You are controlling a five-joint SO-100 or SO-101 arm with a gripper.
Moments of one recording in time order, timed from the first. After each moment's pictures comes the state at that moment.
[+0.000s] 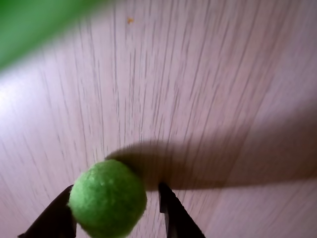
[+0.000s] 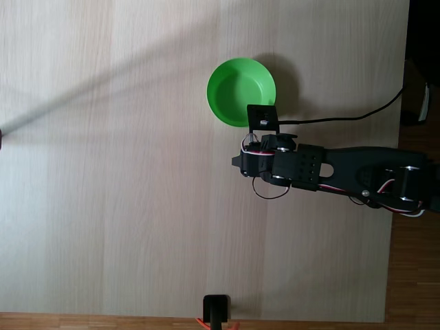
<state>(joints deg) 2.9 75.2 100.9 59.3 -10.3</state>
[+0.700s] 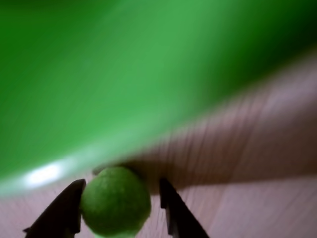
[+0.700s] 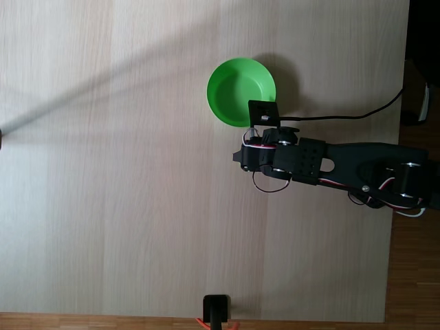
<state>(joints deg) 5.8 75.2 100.9 59.3 -10.6</state>
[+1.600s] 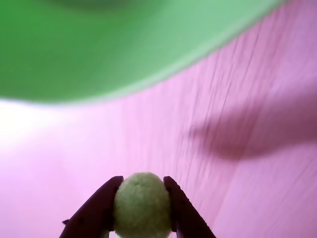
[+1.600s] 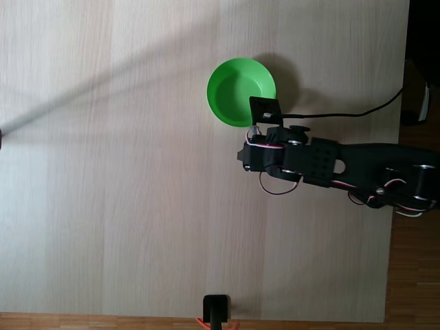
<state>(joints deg) 5.9 83.8 100.9 60.8 -10.6</state>
